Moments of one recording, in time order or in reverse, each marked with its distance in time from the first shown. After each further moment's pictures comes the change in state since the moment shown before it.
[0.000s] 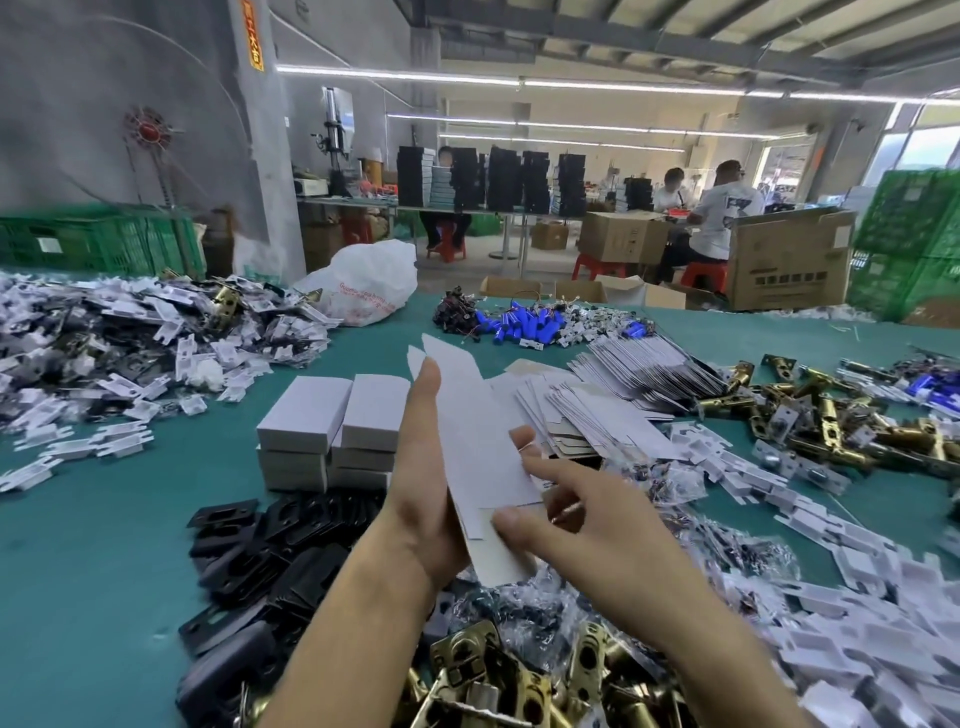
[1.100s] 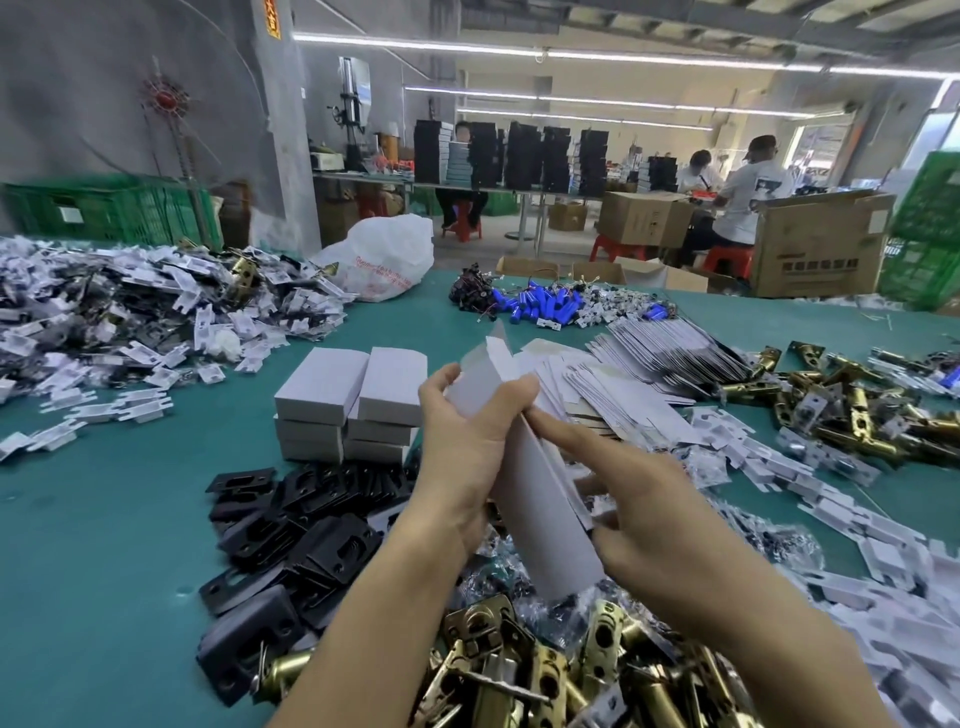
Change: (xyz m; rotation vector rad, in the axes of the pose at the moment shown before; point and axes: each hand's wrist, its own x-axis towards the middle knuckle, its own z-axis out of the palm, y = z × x) left_hand 0.006 -0.014 0.002 0.296 0.333 0.322; right_hand 0.001 0.005 -0.014 -0.239 -0.108 -0.379
